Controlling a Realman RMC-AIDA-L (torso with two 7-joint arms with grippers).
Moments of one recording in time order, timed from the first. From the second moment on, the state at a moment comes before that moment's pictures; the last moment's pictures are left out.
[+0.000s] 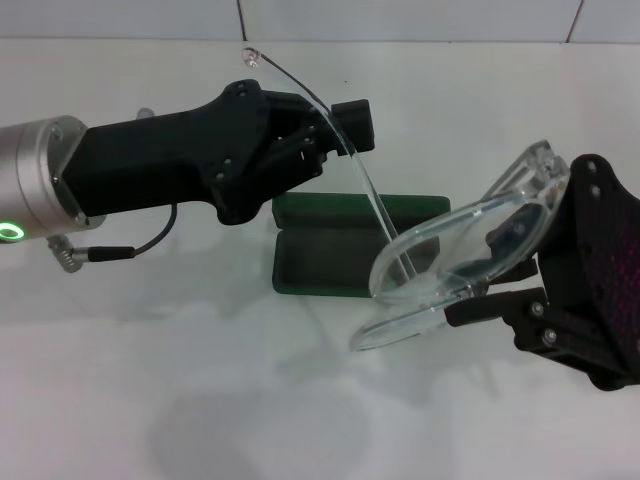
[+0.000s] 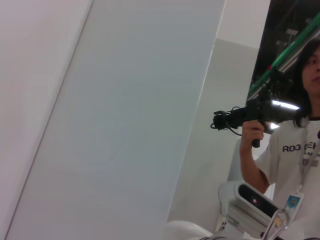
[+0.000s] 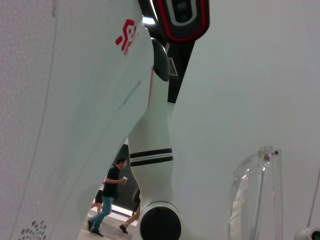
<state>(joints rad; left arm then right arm) -0.50 -2.09 1.08 0.79 1.34 1.86 -1.57 0.39 2.02 -1.36 -0.98 -1.13 -1.97 1.03</state>
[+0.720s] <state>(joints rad) -0.49 -2.09 1.09 0.78 1.32 1.87 -1.57 0.41 2.02 -1.36 -0.92 -1.13 -1.97 1.01</state>
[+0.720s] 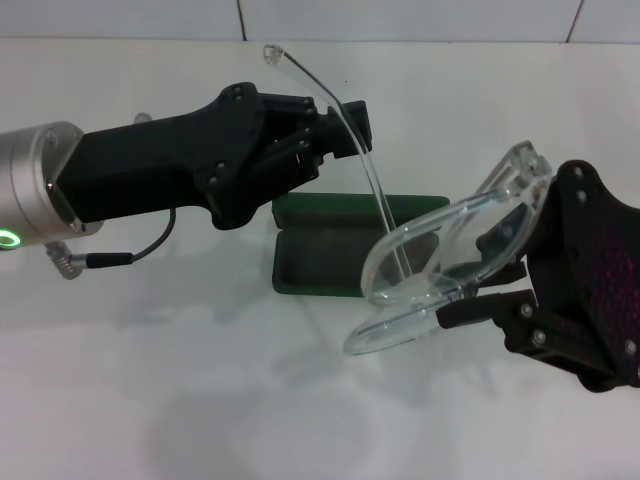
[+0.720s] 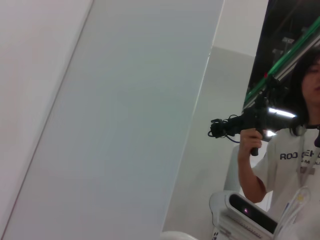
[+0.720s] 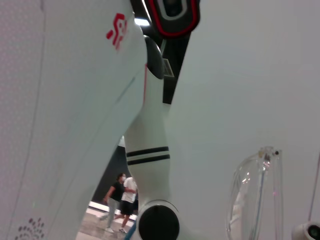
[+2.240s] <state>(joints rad) -0.48 -2.09 1.09 0.77 1.31 1.88 -1.56 0.42 2.02 -1.40 -0.89 -1.12 -1.92 0.98</state>
